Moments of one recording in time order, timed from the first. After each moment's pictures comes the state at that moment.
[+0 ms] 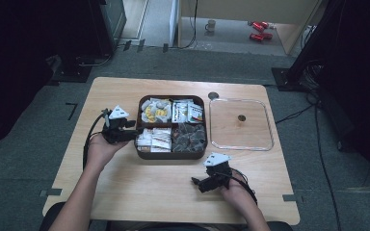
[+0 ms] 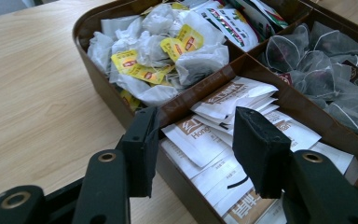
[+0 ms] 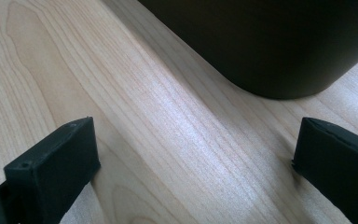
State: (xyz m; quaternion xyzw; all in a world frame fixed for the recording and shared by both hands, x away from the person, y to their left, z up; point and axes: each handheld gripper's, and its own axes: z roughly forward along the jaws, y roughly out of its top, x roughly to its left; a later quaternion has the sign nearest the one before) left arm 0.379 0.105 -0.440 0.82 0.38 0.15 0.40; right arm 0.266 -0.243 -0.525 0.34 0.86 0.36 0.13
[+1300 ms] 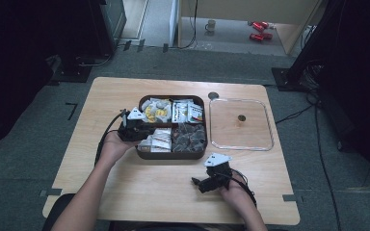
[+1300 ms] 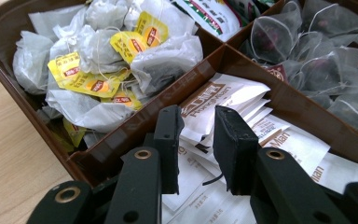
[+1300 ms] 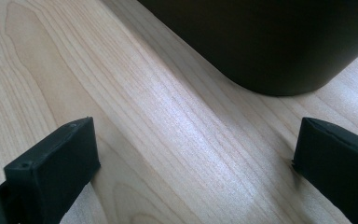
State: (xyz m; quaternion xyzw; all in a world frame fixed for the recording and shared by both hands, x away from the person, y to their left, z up) left arm 0.397 0.071 -0.466 0.85 0.34 0.12 0.39; right arm 0.264 -0.244 -0.525 0.34 0.86 0.36 0.13
